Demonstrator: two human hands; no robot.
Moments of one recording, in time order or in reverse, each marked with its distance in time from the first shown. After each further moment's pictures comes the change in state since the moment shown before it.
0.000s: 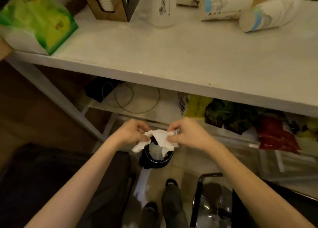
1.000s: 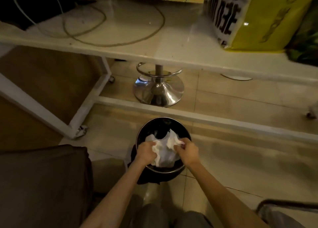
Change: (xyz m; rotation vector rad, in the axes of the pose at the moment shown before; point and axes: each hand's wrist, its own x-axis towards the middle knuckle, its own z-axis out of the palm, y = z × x) left_hand 0.378 -0.357 0.291 0.093 0.154 -0.152; right_hand 0.255 0.418 0.396 0.382 0.311 0.470
